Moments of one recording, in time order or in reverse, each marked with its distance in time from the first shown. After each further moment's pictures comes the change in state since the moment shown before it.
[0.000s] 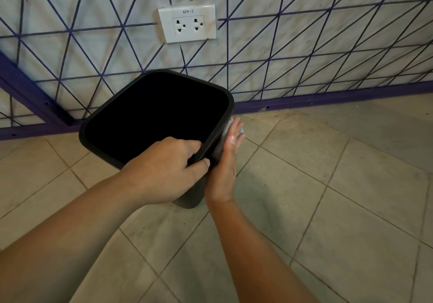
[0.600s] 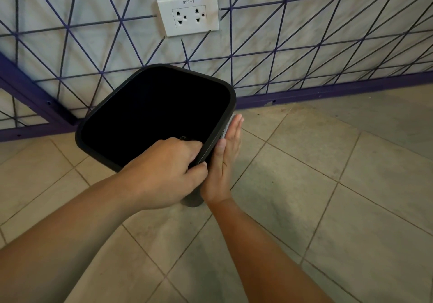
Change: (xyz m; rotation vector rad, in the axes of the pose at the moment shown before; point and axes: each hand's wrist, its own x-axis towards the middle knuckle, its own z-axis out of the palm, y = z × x) left_hand -0.001 -0.006 -0.001 0.087 -0.008 0.059; right_hand 0.008 0.038 0.005 -0.324 0.038 -0.271
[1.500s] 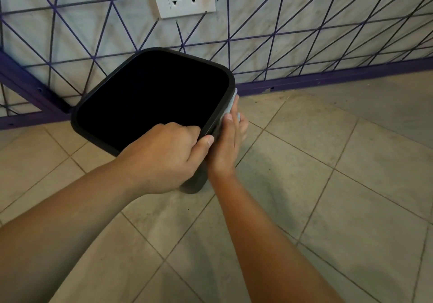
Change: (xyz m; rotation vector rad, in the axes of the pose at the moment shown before) left_hand 0.002 0.005 0.002 0.140 0.060 0.052; right_hand 0.017 -0.028 -0.009 0.169 0.126 0.350
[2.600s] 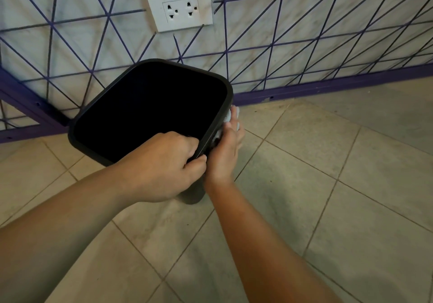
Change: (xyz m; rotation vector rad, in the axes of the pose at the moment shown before) left_hand 0.018 -0.010 -0.004 -0.023 -0.065 0.031; right_hand 0.012 0.002 0.011 0.086 -0.003 0.149
